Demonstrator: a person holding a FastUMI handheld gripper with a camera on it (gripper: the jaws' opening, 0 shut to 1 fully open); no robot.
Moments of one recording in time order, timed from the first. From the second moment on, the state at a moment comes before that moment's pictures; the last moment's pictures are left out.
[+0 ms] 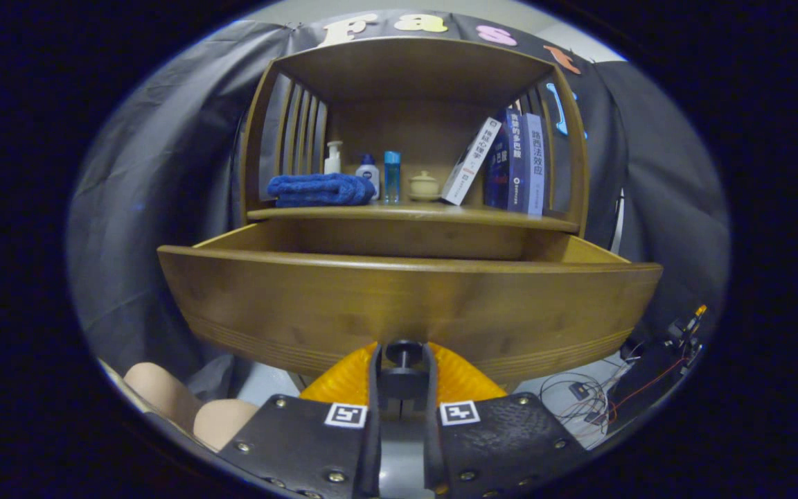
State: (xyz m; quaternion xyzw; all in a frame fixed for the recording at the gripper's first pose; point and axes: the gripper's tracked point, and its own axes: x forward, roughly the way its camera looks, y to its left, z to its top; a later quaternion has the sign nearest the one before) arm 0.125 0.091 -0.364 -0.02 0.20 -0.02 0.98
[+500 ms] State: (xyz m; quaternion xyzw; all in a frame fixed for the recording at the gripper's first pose) arm 0.099 0.101 -0.366 -0.03 0.23 -0.02 0.97
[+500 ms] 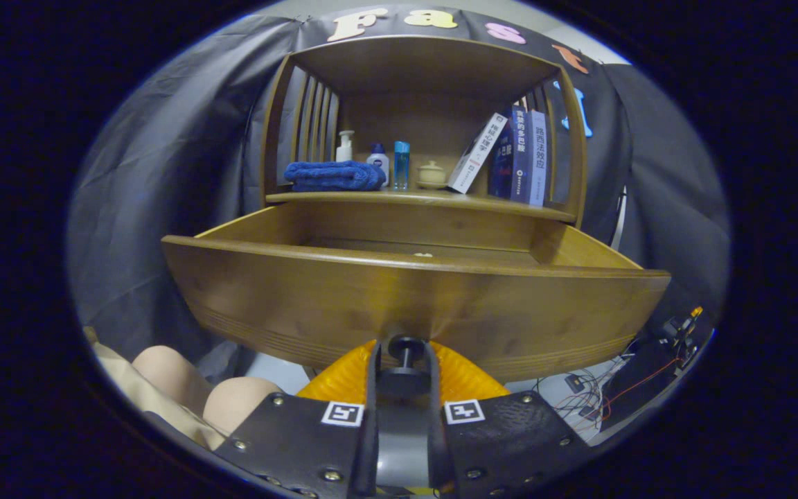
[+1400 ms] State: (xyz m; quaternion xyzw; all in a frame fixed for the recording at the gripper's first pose) arm 0.113 0.115 -0.214 -0.03 0.11 0.04 0.99
